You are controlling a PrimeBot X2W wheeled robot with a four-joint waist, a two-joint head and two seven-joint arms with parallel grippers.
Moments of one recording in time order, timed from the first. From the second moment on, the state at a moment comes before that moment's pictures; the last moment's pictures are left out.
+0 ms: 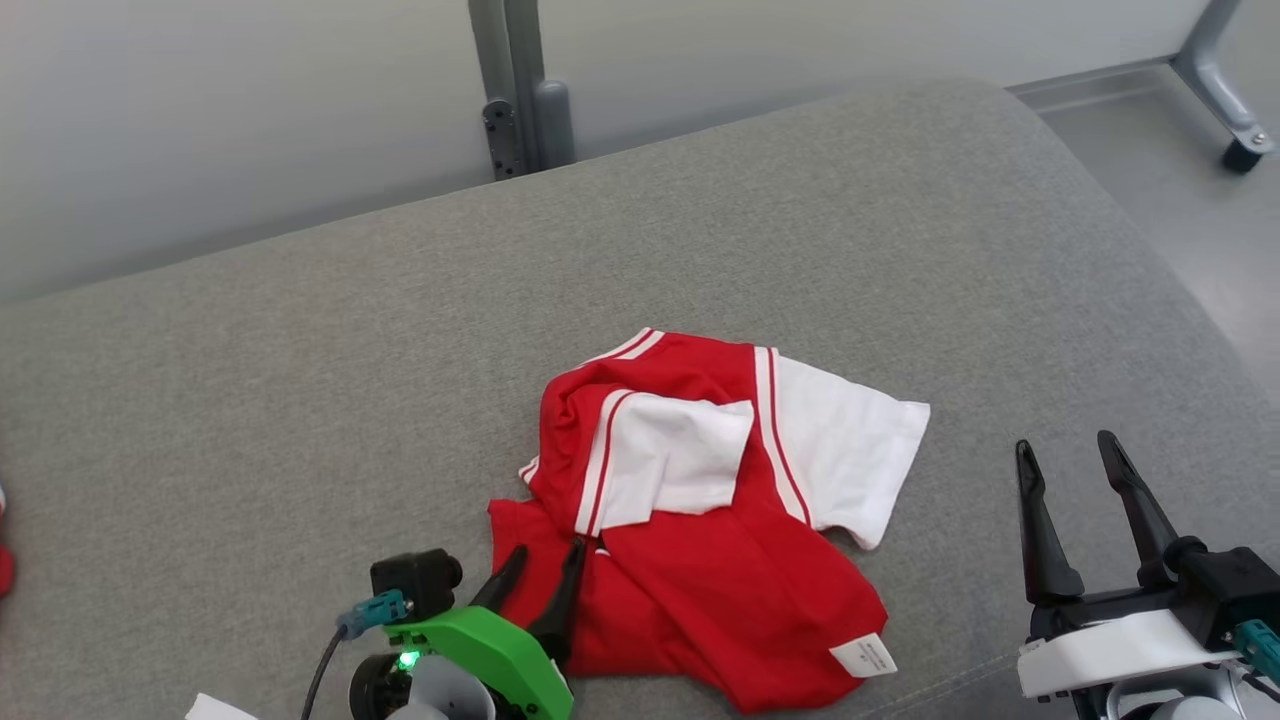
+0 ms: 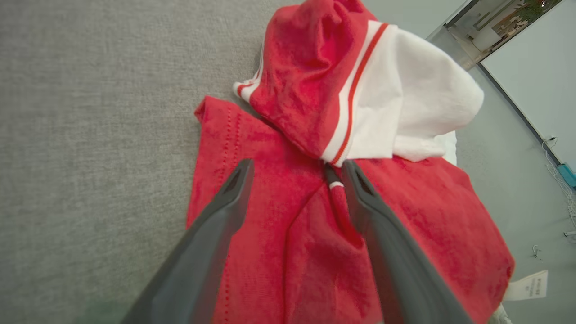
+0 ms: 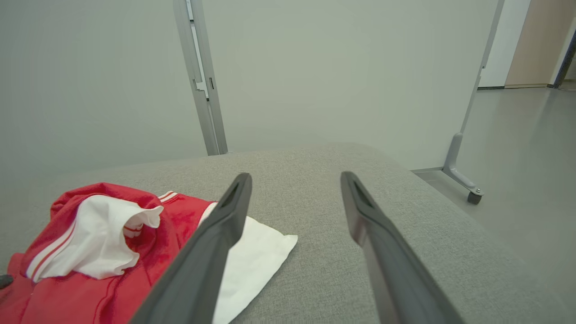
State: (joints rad) left arm -0.19 0.05 -0.45 0.54 -0.71 -0.11 -0.08; right arm 0.09 -0.09 -0.04 -0.02 0.13 0.13 -0.26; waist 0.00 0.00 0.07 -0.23
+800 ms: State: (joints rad) left arm -0.32 0.05 -0.60 0.67 -0.93 -0.12 -0.17; right arm 0.09 -0.09 -0.03 -0.01 0.14 0.13 -0.26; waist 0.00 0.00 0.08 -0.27
